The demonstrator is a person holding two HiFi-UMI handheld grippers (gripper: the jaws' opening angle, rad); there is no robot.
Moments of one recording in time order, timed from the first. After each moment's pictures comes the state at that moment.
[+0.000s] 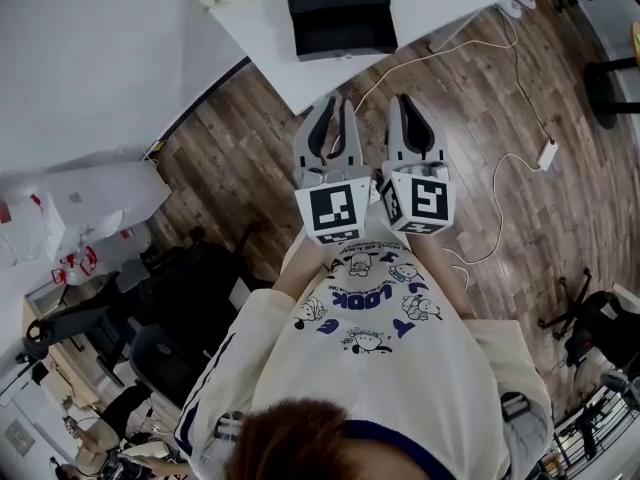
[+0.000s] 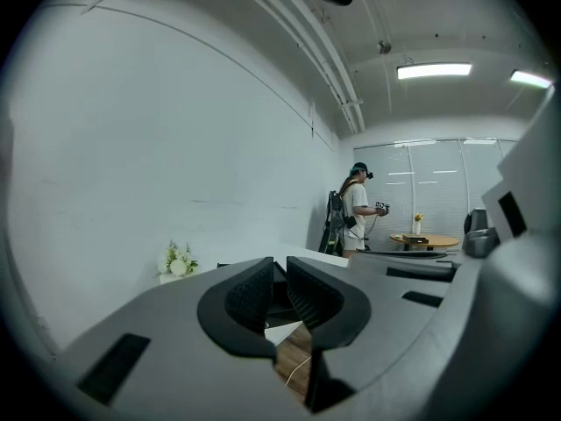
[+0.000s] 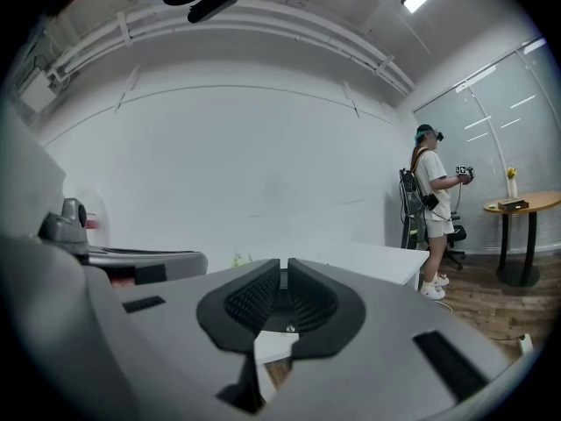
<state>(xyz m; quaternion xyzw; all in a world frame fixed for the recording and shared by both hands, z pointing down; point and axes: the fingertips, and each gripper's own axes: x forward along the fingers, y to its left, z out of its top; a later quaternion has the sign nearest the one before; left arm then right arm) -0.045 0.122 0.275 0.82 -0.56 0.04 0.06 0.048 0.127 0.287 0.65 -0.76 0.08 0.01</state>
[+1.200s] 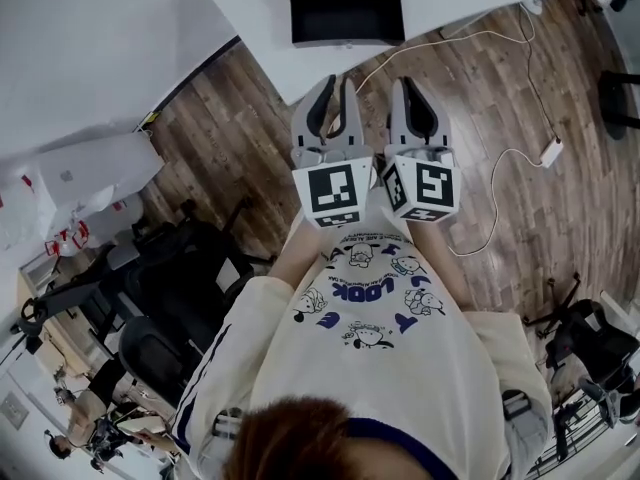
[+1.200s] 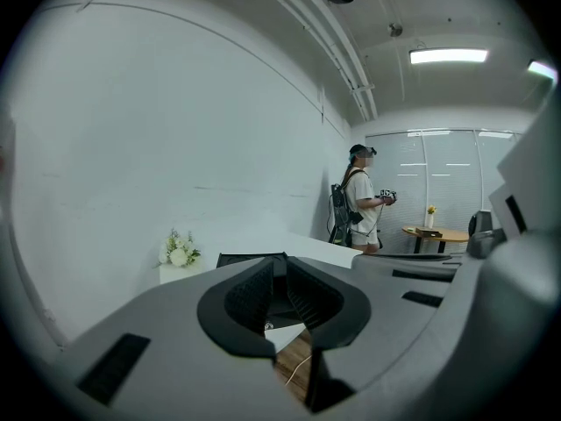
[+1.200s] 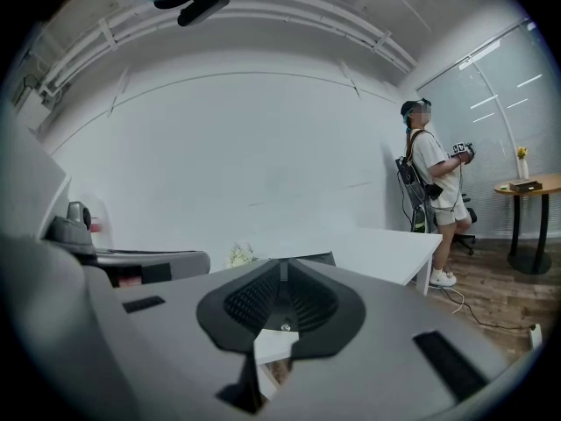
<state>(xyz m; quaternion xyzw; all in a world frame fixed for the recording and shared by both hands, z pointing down) -0.028 0.073 0.301 0.80 -0.59 0.06 0.09 0.066 0.077 0.316 0.62 -0.77 0.12 0.02</state>
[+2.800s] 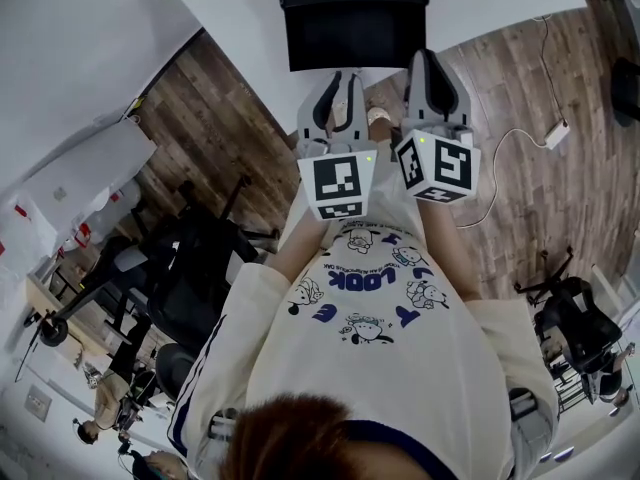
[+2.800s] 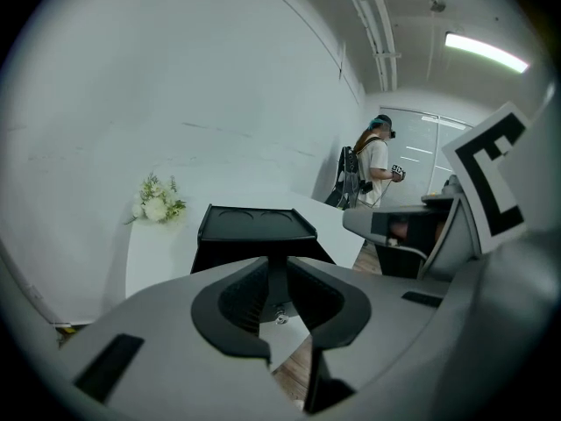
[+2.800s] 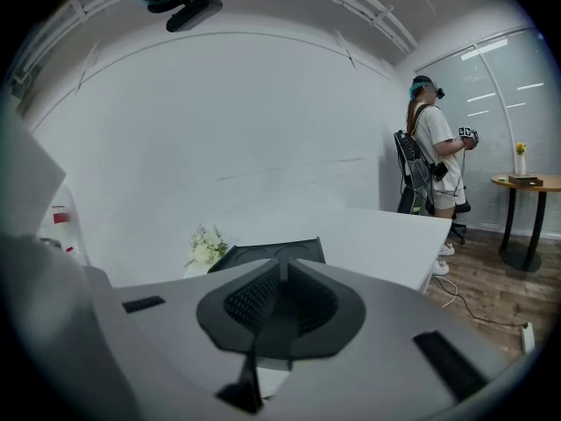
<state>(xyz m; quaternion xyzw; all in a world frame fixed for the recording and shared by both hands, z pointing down) -0.014 -0.028 0.399 0.80 -0.55 0.15 0.20 0.094 -0.059 0.375 0.64 -0.74 0.17 0.07</state>
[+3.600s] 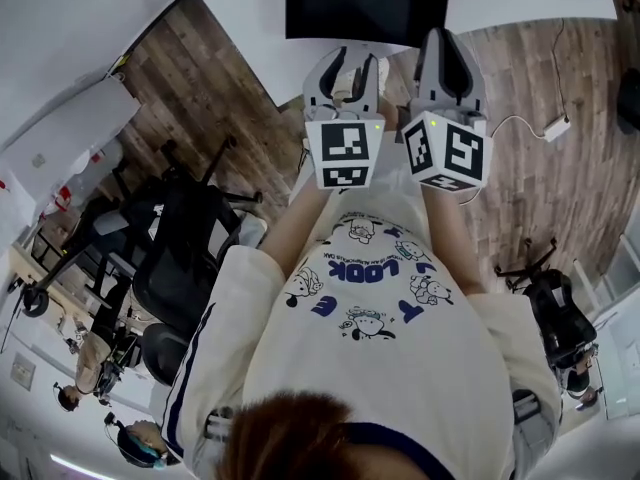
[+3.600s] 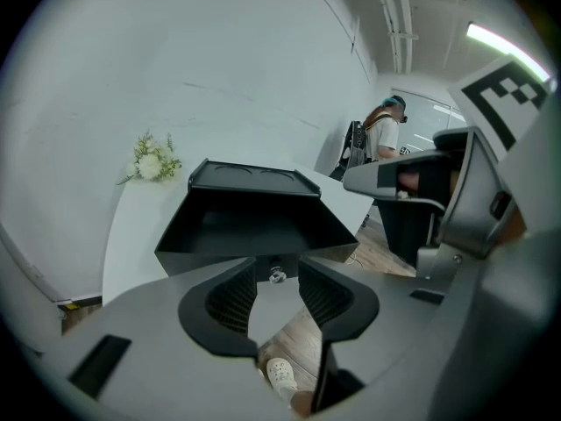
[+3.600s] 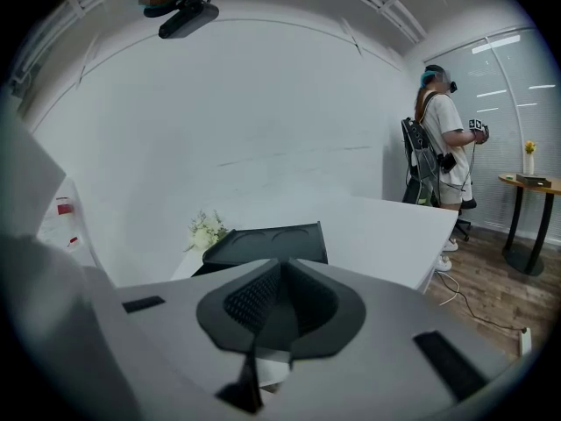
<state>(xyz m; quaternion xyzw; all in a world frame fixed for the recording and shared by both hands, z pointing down) 0.003 -0.021 0.466 0.78 -0.53 0.20 0.26 0.099 -0.067 0.401 0.63 -0.75 0.18 0.09</state>
